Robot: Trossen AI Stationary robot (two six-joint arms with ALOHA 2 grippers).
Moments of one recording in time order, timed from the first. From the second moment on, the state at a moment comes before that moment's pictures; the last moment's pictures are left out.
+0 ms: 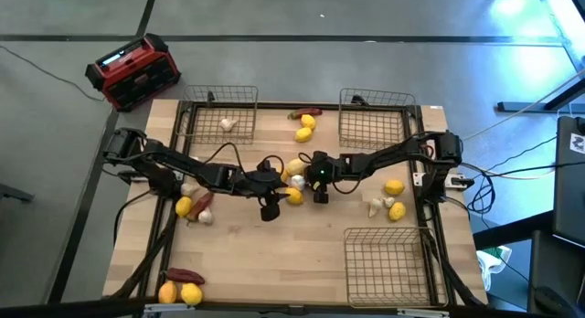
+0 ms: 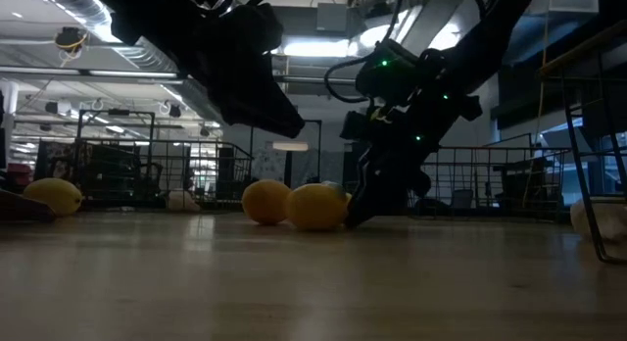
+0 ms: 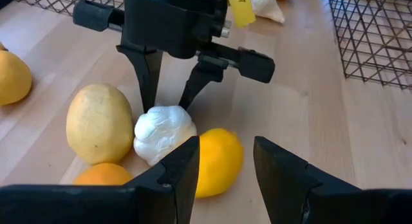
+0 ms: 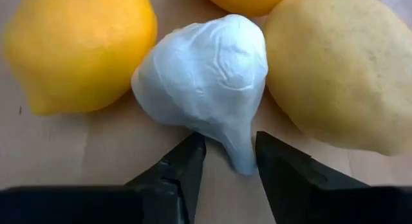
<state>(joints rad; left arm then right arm) -0.13 1.55 0.79 0.12 -0.28 -0.28 -0.10 1.87 0.89 0.09 0.02 -0.16</state>
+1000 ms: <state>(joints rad) -0.18 1.55 0.79 0.16 -0.34 -0.28 0.07 1.54 0.89 -0.12 0.31 -0.03</state>
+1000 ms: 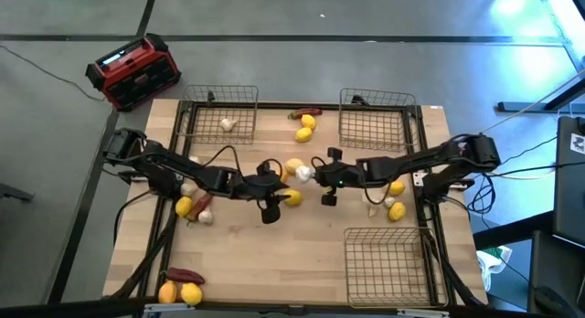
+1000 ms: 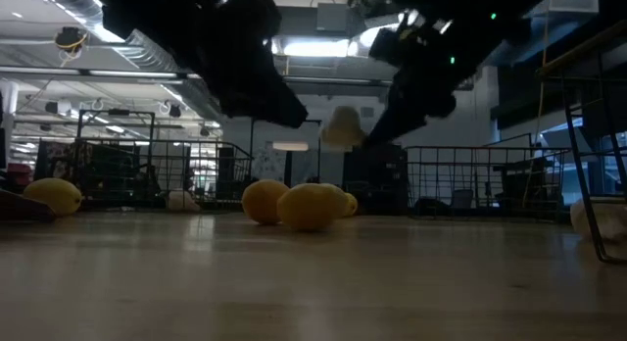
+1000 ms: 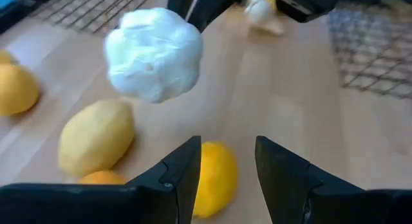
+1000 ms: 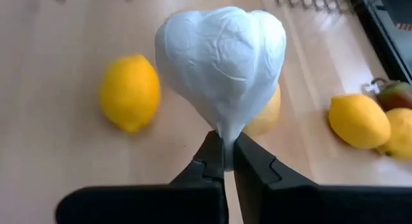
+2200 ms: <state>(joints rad) -0.26 1.49 0.79 0.16 -0.43 -0.25 0.09 1.90 0.89 0.33 -0.10 0.06</state>
